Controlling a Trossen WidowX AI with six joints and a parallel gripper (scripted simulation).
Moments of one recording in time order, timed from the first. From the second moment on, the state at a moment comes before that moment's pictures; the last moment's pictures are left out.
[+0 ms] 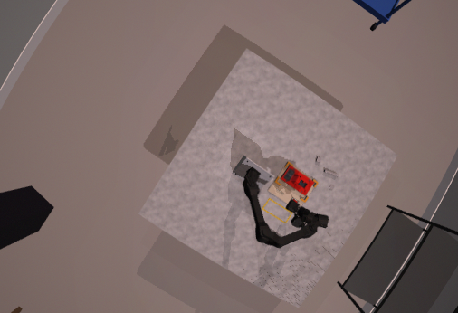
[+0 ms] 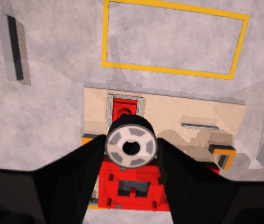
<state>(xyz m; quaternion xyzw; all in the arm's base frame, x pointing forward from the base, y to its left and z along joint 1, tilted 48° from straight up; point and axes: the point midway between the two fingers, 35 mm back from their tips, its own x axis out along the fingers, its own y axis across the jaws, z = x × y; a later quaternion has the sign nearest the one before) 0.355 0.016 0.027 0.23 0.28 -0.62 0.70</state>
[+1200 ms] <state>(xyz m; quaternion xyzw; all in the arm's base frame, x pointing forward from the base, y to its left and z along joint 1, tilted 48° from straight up) 0.313 -0.051 0.095 0.24 0.27 -0.62 0.70</state>
